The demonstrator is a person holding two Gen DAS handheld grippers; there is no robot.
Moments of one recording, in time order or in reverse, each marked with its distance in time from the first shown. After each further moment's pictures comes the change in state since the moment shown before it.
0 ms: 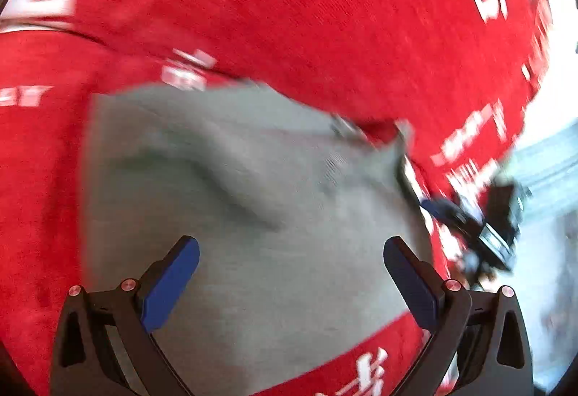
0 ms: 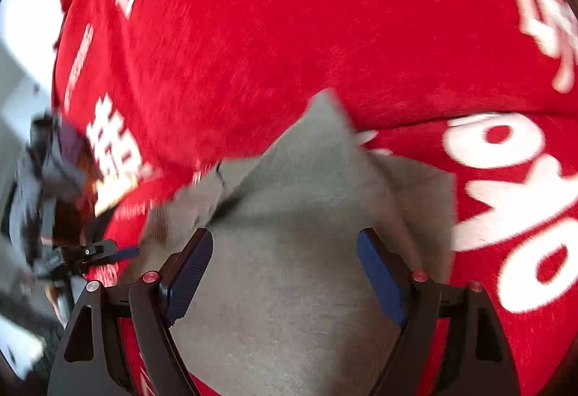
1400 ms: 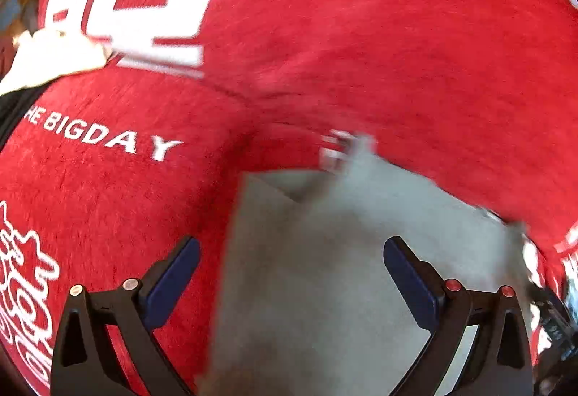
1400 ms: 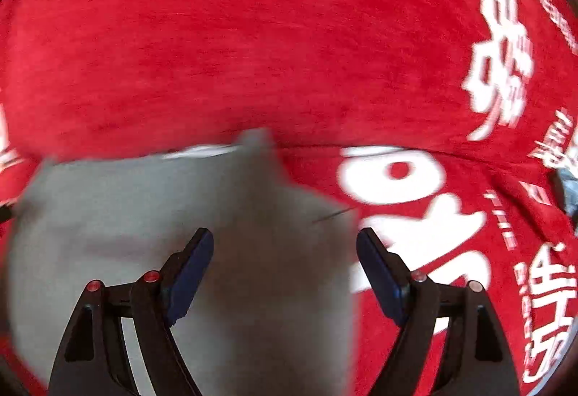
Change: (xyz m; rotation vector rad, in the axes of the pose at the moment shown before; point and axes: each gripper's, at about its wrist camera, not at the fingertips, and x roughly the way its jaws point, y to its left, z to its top) left arm -0.069 0.015 0.005 -0.134 -0.266 0.581; right arm 0.027 0.045 0.003 -0.096 -0.025 -0.529
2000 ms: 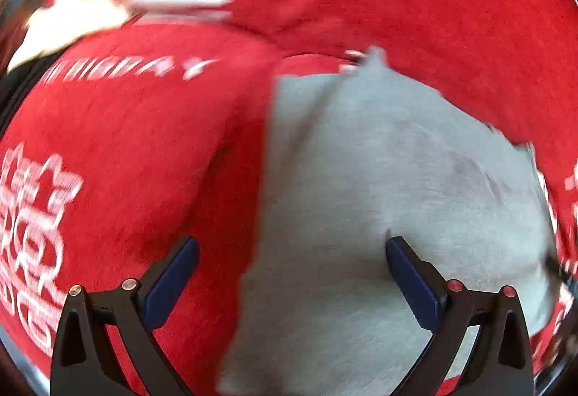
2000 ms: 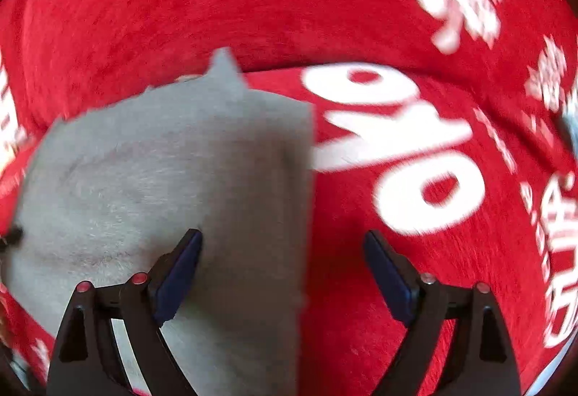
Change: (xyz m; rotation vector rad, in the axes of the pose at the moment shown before) left arm -0.010 0.025 -0.075 -0.014 0.100 0.063; right arm -0.008 -0.074 -0.071 0.202 0.094 -0.043
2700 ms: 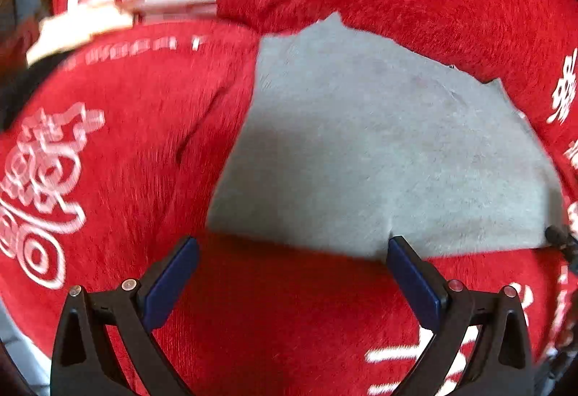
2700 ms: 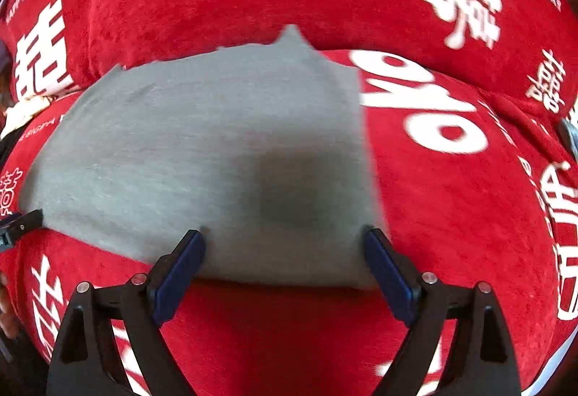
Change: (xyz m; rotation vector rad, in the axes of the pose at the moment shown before) left arm -0.032 -0.001 -0.091 0.134 -0.037 -0.051; right arm -0.017 0.007 -0.078 -0.130 -0.035 -0.016
